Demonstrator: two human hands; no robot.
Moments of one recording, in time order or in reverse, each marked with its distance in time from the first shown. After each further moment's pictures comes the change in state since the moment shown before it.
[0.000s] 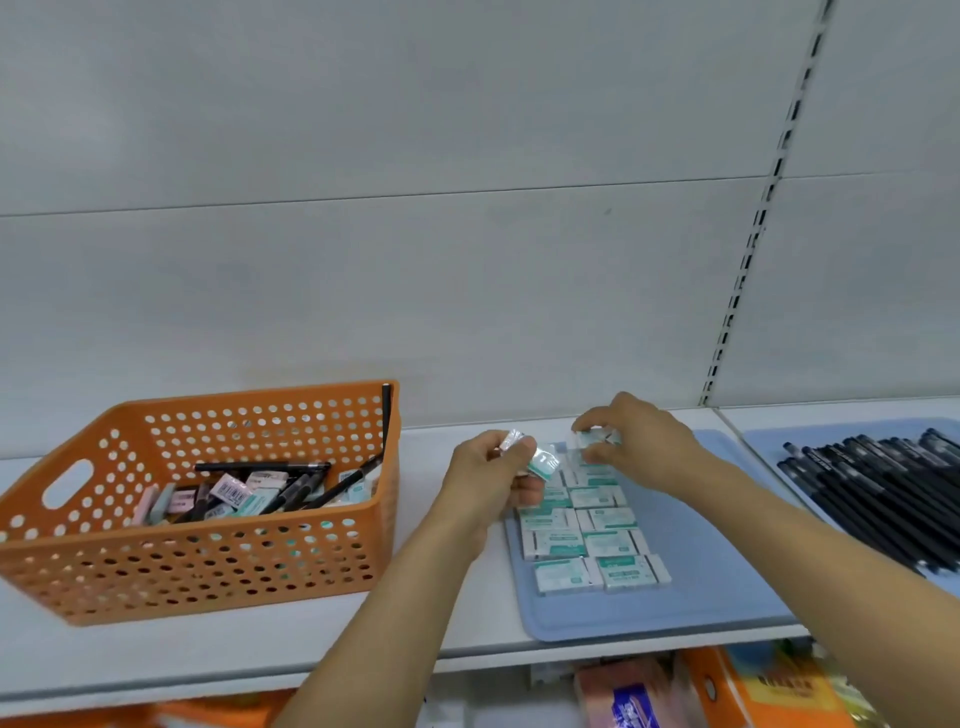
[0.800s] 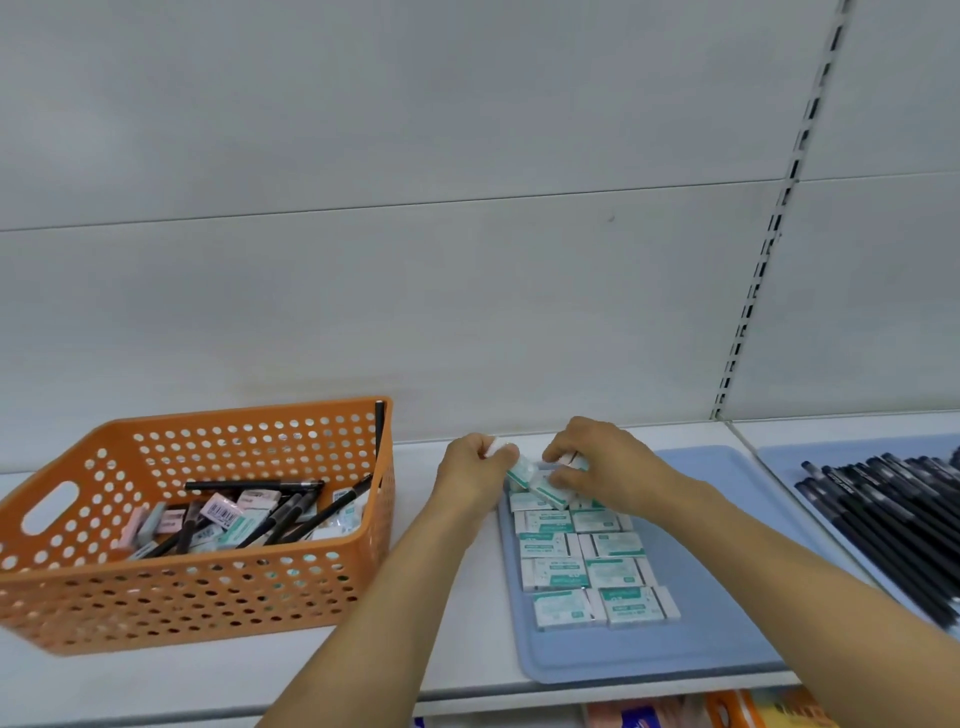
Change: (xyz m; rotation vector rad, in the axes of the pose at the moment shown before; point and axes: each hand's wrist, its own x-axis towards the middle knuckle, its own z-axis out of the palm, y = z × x) left_hand 0.045 0.000 -0.001 0.294 0.186 0.013; right_hand 0.021 -0.010 0.021 0.038 -0.051 -0.208
